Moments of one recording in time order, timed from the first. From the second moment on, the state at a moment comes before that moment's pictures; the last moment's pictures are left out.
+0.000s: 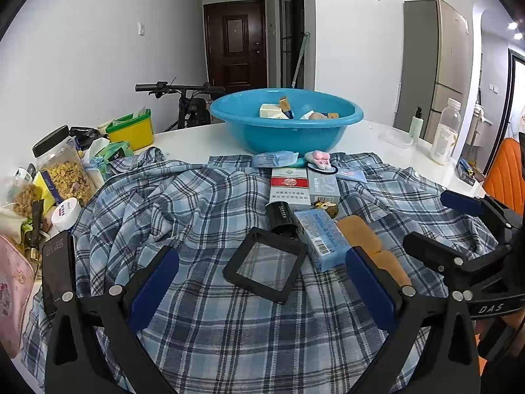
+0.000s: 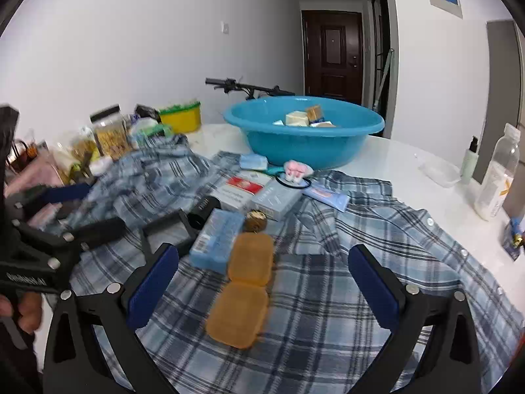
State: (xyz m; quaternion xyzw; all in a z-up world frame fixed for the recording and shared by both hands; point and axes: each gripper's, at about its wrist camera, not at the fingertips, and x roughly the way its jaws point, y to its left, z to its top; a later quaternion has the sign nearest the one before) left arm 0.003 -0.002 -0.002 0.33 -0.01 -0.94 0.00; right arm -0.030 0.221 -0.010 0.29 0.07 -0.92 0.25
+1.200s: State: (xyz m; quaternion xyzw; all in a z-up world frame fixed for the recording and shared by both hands) left arm 0.005 -0.008 -0.005 0.32 -0.04 -0.94 -0.03; right arm -0.034 0.220 -0.016 0.31 0.08 -0.92 0.24
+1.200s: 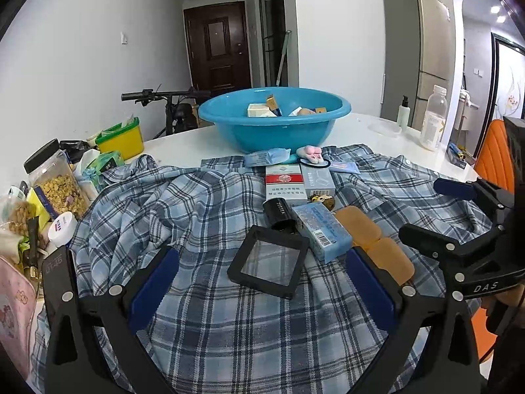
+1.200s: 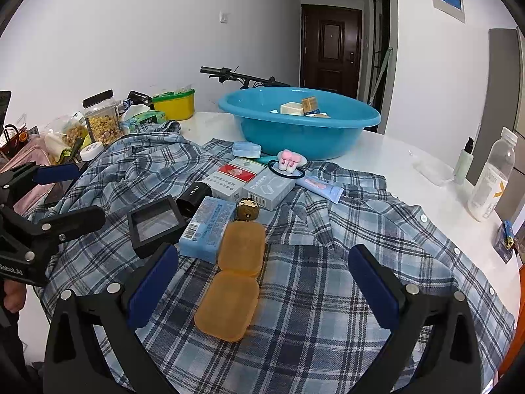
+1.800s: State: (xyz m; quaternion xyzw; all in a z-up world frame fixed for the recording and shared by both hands) left arm -0.028 -0.024 -0.024 0.36 -0.07 -0.92 -0.13; right arm -0.033 0.227 -0.020 0.31 0.07 -0.91 0.26
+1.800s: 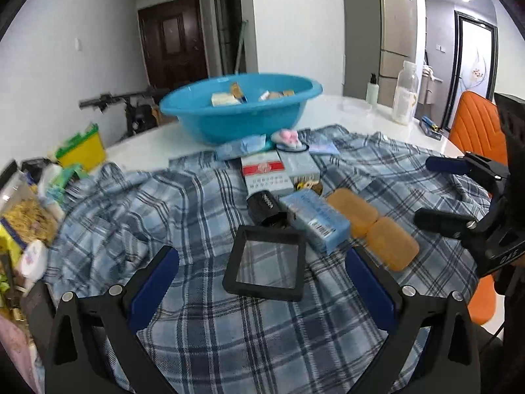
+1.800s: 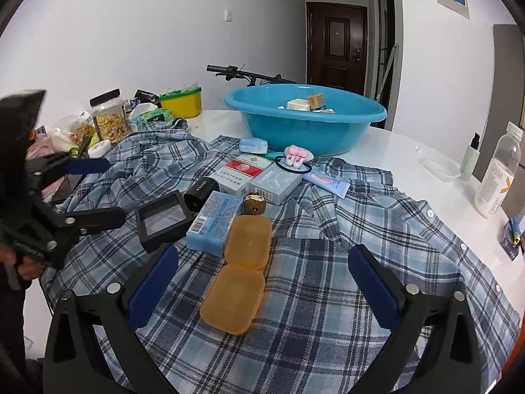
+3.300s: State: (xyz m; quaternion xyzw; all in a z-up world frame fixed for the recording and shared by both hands) left arm -0.039 -0.052 -0.040 0.37 0.00 -0.92 -0.14; right arm -0.040 0.204 -0.057 0.38 0.10 -0.88 0.25
